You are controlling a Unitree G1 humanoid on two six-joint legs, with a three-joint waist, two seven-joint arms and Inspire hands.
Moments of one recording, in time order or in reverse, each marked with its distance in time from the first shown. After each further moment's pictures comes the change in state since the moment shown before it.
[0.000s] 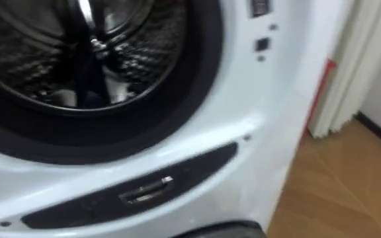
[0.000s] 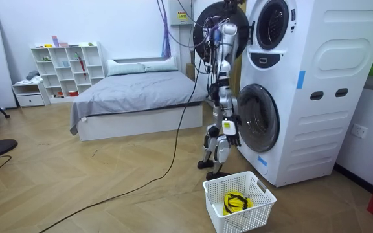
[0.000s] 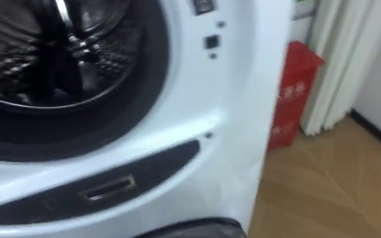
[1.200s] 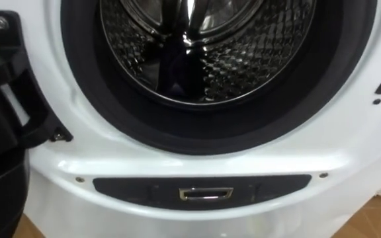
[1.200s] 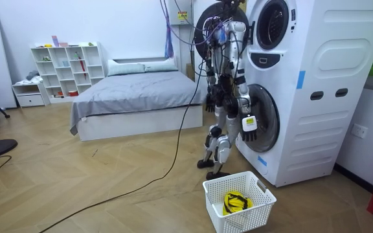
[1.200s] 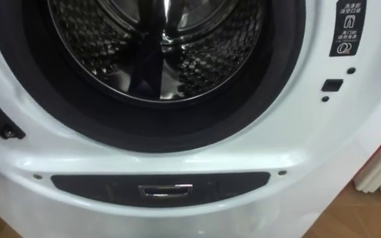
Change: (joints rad) left arm 0.028 -0.027 0.121 0.059 0.207 0.111 0.013; right arm -0.041 -0.006 0.253 -0.070 -0.282 0.041 -0.045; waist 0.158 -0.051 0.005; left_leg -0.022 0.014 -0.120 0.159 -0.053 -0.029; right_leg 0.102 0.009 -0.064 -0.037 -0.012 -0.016
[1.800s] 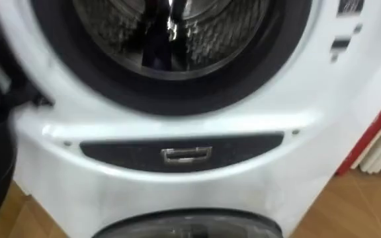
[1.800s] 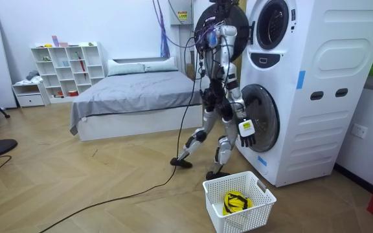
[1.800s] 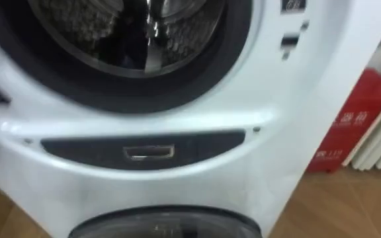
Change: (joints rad) left arm -0.220 -0.006 -0.024 -0.116 -0.009 -0.072 -0.058; right arm -0.036 -0.021 -0.089 -0.072 -0.136 -0.038 -0.039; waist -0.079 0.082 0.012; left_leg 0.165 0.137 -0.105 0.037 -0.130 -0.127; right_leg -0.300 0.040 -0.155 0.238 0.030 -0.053
